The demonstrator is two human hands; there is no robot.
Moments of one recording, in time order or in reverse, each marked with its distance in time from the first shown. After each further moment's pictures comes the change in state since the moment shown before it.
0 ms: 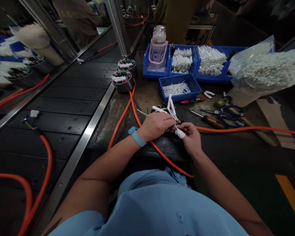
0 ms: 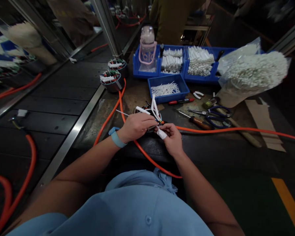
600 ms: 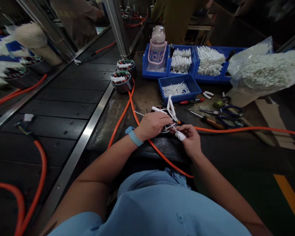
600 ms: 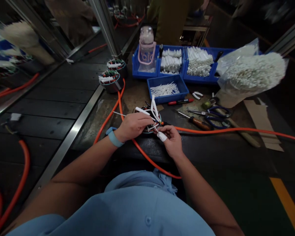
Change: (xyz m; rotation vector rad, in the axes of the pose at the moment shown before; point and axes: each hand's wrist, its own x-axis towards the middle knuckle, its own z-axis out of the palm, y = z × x) left_hand -0.004 -0.006 -0.002 -0.062 -0.006 -0.058; right_hand -0.003 0.001 0.000 0.011 -0.022 -0.029
